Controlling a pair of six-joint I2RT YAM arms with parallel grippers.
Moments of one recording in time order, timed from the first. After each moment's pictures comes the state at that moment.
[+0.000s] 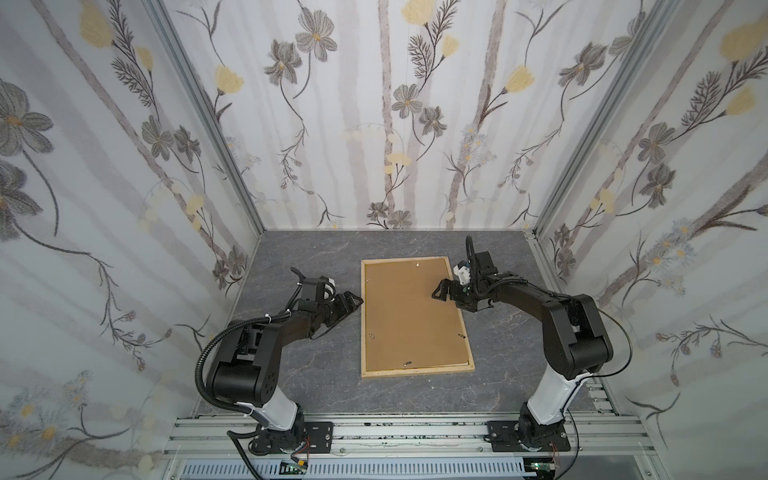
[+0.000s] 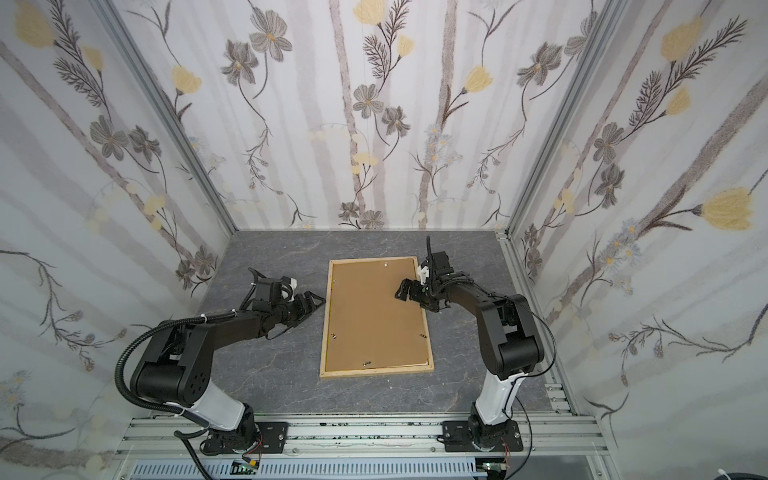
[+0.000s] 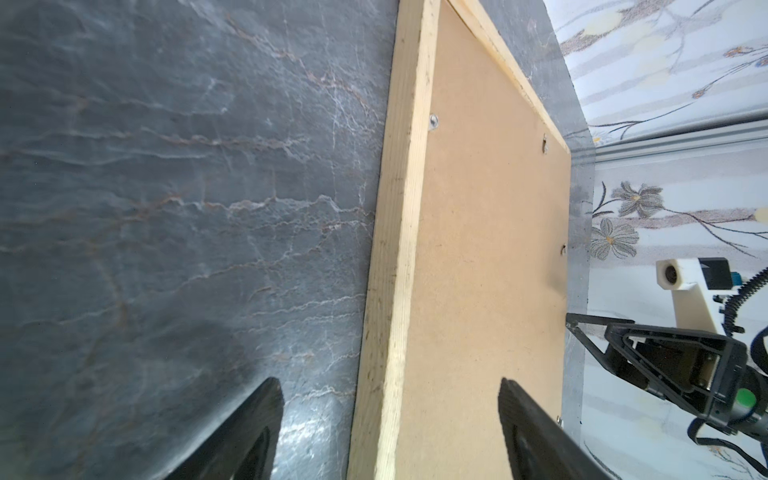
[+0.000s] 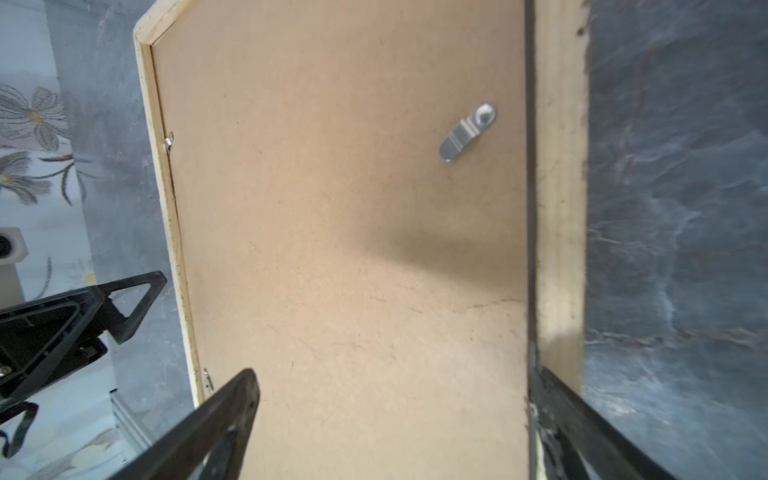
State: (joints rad) left arm -0.15 1.59 0.66 0.16 0.51 -0.73; right arm 0.29 1.77 1.15 -0.45 -0.41 0.46
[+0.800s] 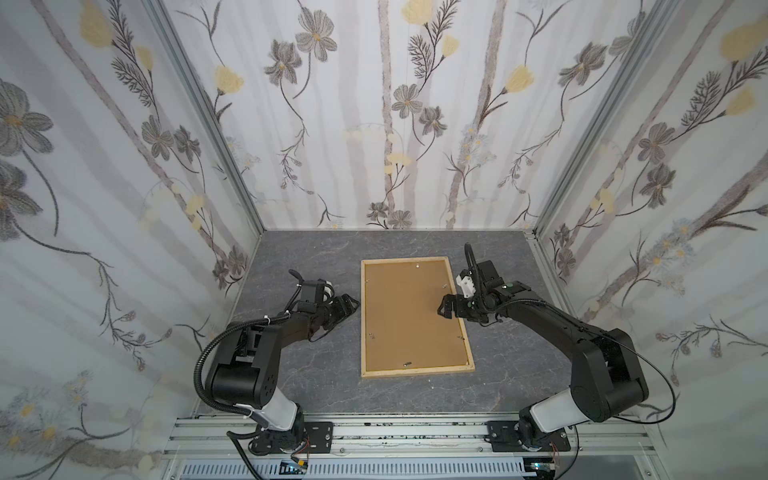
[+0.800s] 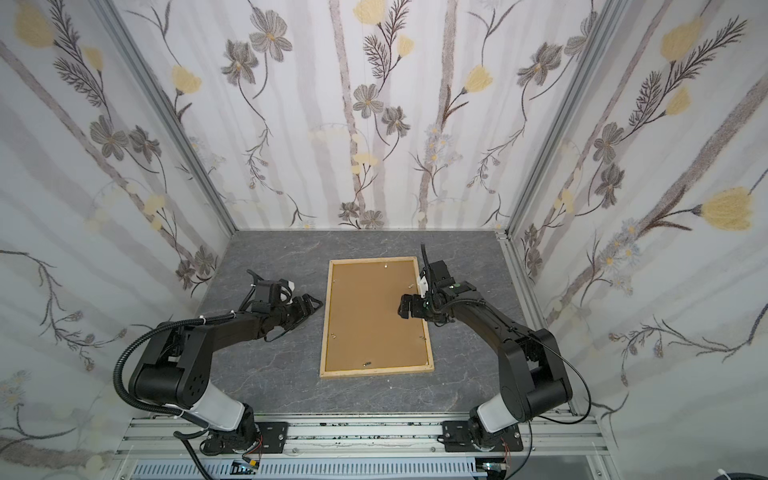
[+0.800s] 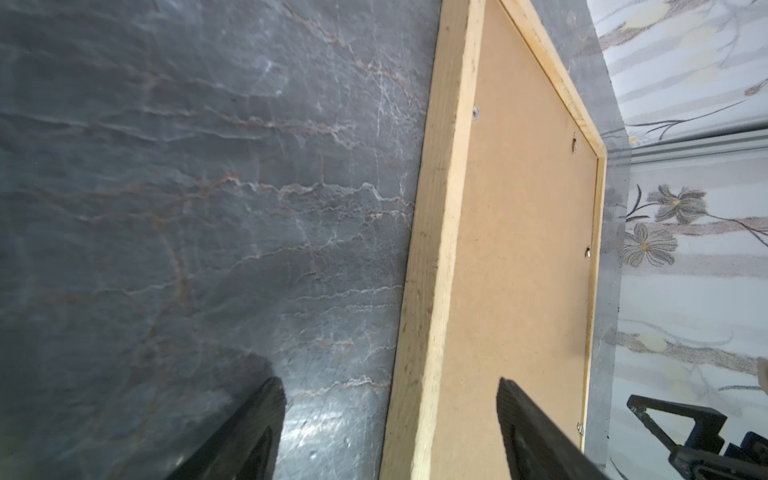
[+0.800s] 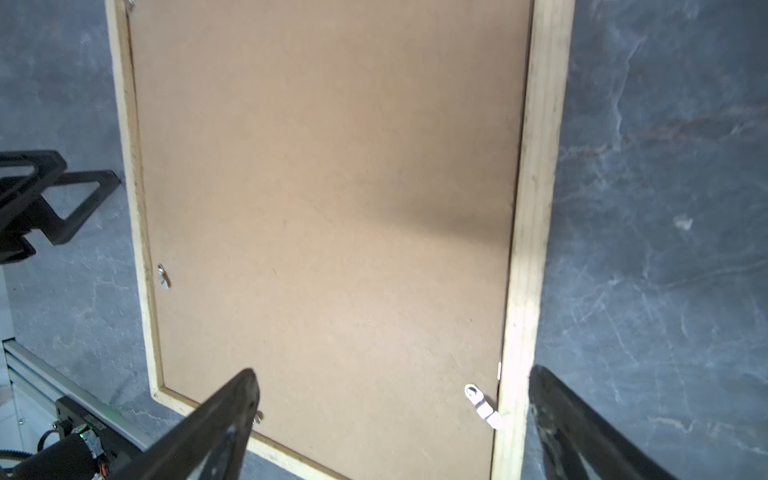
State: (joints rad) left arm -0.17 1.60 0.65 0.13 0.45 -0.71; right arm 0.38 1.49 0.96 -0.62 -0.28 0.39
